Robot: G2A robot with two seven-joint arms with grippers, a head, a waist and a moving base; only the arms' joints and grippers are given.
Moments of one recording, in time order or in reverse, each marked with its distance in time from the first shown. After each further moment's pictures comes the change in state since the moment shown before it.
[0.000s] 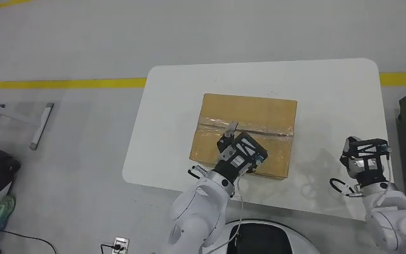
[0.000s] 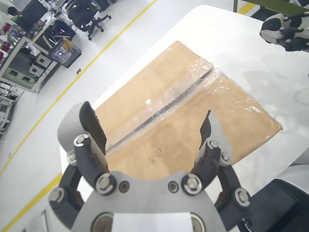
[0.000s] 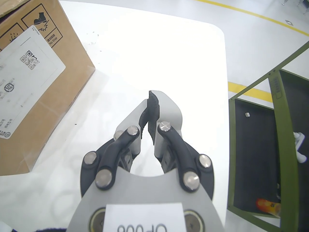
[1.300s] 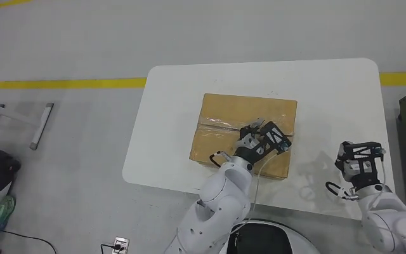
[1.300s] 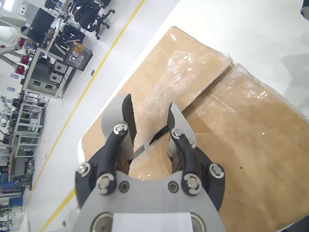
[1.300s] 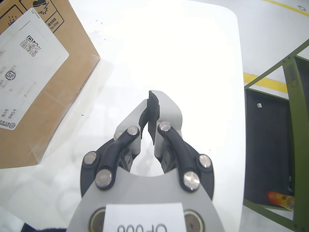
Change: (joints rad) left arm -0.202 -0.054 0.143 0.287 0.167 0.139 0.011; right arm 0.004 -0.019 -0.021 0.019 0.028 -0.011 0.034
